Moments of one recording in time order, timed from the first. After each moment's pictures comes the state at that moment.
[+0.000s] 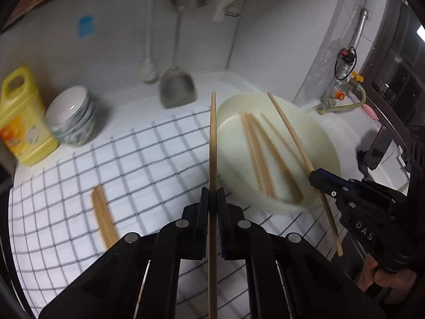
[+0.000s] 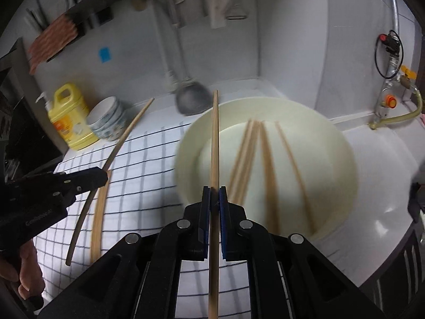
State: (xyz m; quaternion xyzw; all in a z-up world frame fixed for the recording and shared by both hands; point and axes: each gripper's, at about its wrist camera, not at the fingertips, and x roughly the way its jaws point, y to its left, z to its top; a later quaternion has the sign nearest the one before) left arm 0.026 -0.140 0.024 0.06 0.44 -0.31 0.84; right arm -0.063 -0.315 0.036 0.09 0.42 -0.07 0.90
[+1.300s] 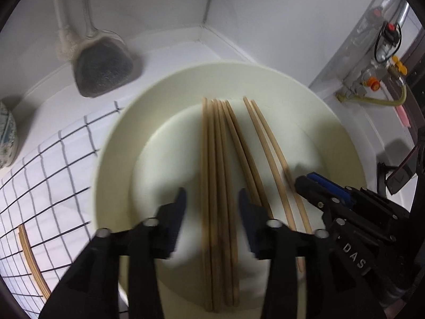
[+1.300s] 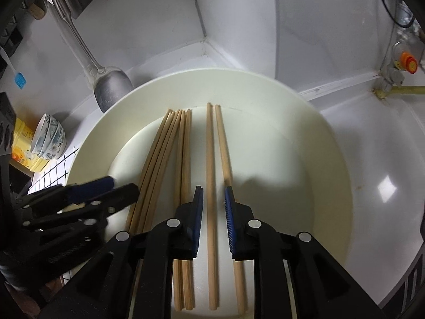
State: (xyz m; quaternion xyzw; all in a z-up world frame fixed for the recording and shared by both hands) left arm 0.110 -0.296 -0.053 0.07 0.54 -0.28 0.79; right arm 0.012 -0.448 -0.035 0.16 0.50 -0.10 0.85
